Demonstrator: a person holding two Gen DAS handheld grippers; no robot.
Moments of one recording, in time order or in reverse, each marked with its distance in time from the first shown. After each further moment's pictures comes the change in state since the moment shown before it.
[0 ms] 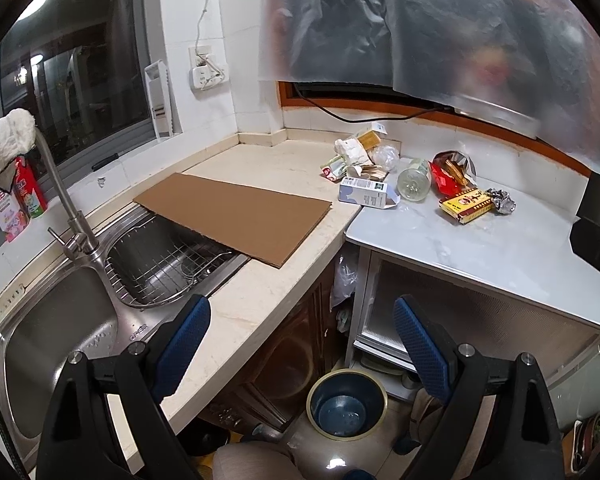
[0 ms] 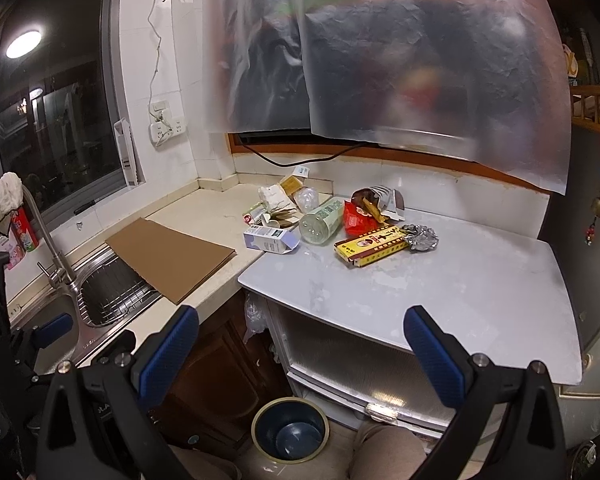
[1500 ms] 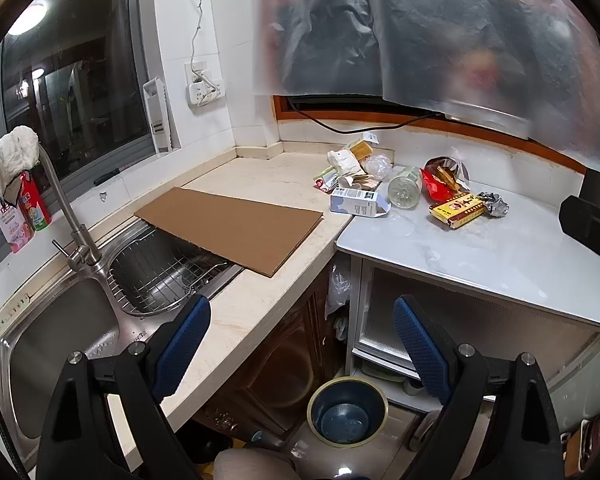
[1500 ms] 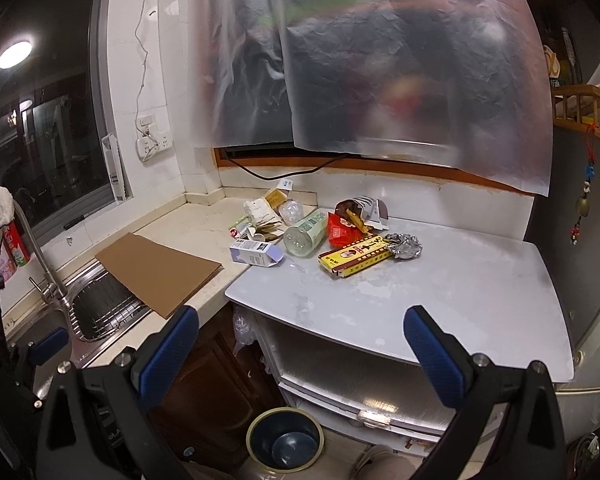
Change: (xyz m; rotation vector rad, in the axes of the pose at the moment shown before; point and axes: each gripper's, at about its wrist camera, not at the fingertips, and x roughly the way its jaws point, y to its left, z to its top) left arm -0.015 -0.023 -0.001 0.023 -0.048 0.019; right arm -0.011 -0.010 0.002 0.038 -0.040 -0.042
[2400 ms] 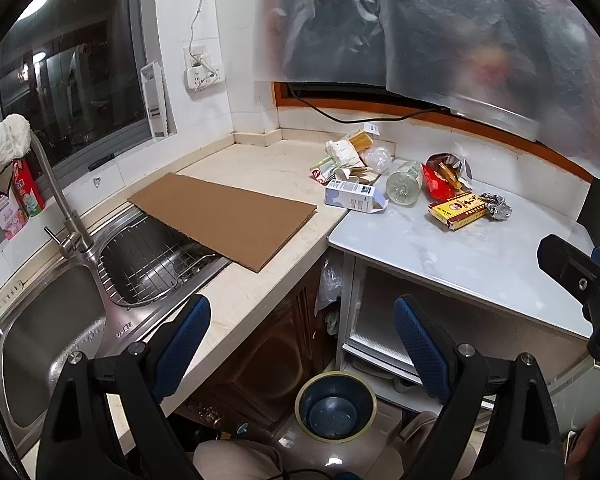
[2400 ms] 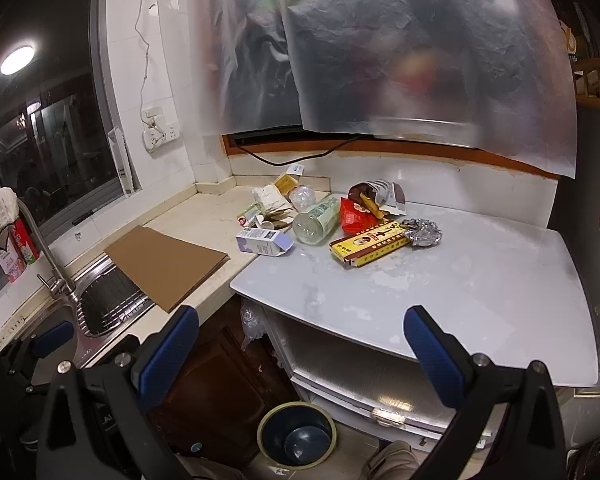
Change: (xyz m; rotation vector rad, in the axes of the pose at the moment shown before) left arm 0.018 -0.016 0.012 -0.031 0.056 0.006; right arm 0.037 -0.017 -0.005 0.015 0.052 0.062
